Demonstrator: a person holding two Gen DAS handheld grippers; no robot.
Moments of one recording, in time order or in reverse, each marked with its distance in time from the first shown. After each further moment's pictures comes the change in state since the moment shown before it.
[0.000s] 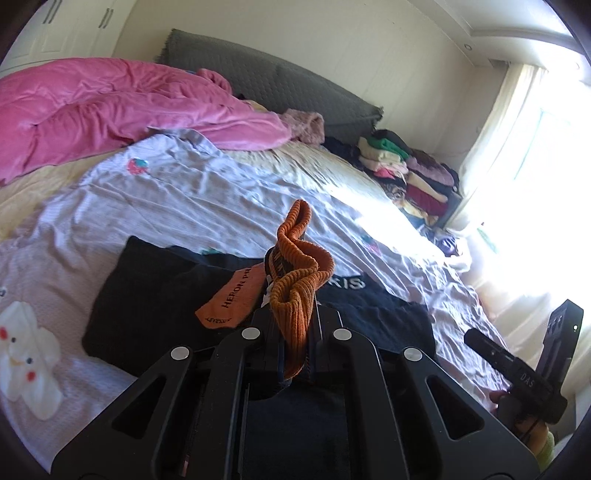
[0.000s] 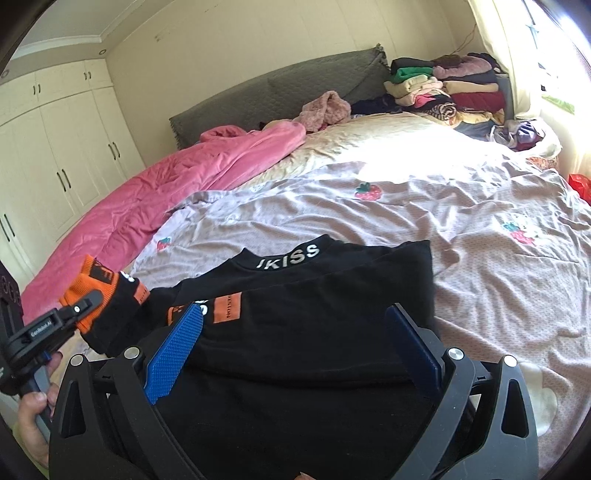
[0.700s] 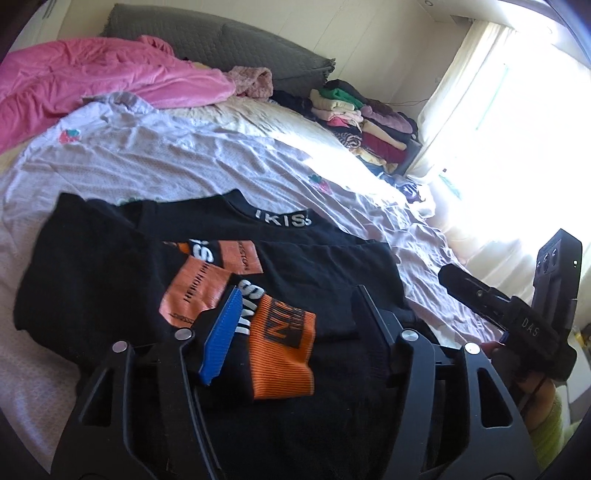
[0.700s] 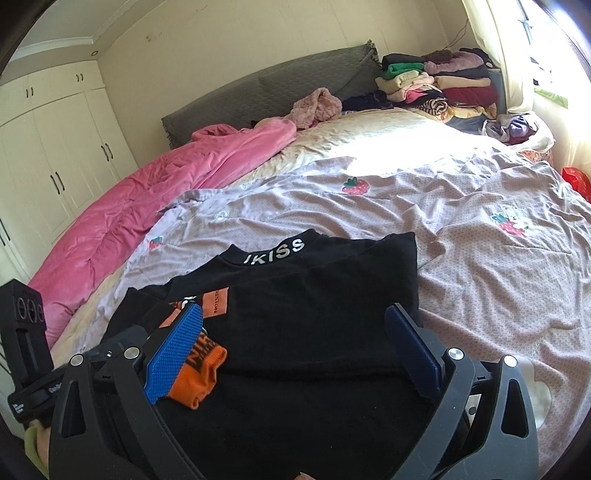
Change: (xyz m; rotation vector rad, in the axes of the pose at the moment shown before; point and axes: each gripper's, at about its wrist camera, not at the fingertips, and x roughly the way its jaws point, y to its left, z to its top) left arm 0.033 -0.033 -0.036 0.110 0.151 -0.132; right arm -0.001 -0.008 -0.006 0.010 0.020 -0.017
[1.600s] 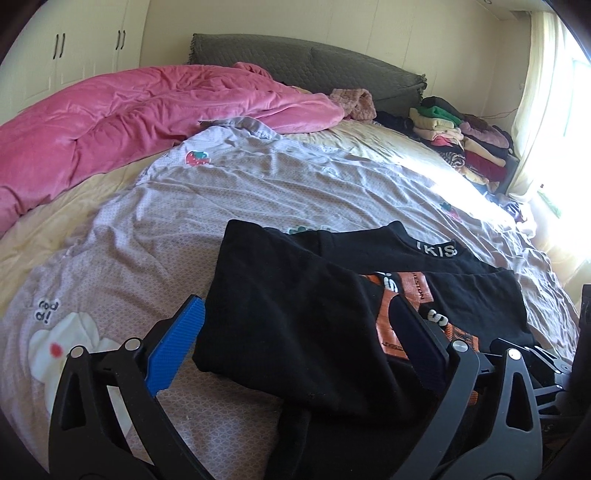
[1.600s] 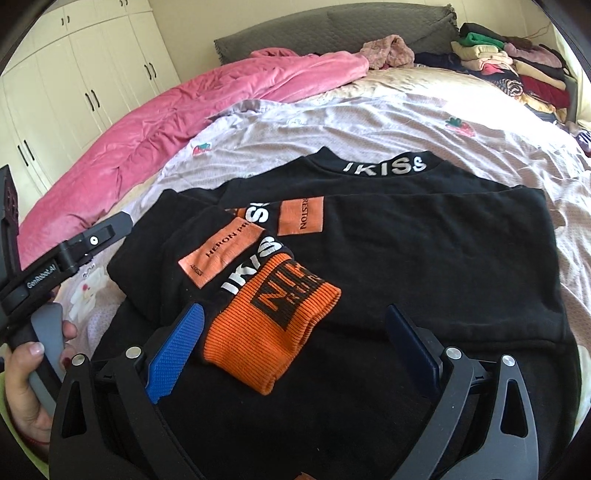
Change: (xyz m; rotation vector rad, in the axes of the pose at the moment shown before) left arm -0.029 0.084 0.013 -0.034 -0.071 0.423; right arm 0.085 0.089 -0.048 -0.188 0.264 0.126
